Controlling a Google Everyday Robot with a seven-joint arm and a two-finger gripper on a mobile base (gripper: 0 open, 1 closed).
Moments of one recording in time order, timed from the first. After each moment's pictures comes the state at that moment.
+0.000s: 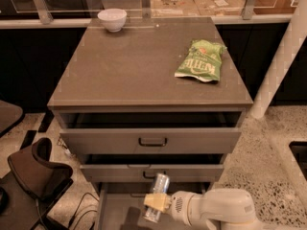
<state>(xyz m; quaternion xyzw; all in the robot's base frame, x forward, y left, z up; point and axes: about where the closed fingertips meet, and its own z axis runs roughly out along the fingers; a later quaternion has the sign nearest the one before) 0.381 -0.004 0.562 -0.89 0.07 -0.18 0.41</state>
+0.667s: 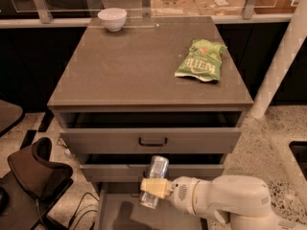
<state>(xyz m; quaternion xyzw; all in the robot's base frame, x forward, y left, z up) 0.391 0.001 0.648 -0.87 0.03 -0.22 0.44</state>
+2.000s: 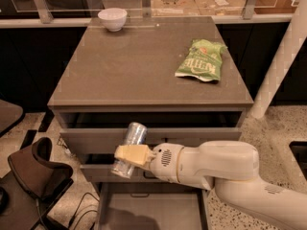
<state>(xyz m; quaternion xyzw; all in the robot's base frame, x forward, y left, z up) 0.424 0.061 0.760 -0.81 0.01 -0.22 0.54</state>
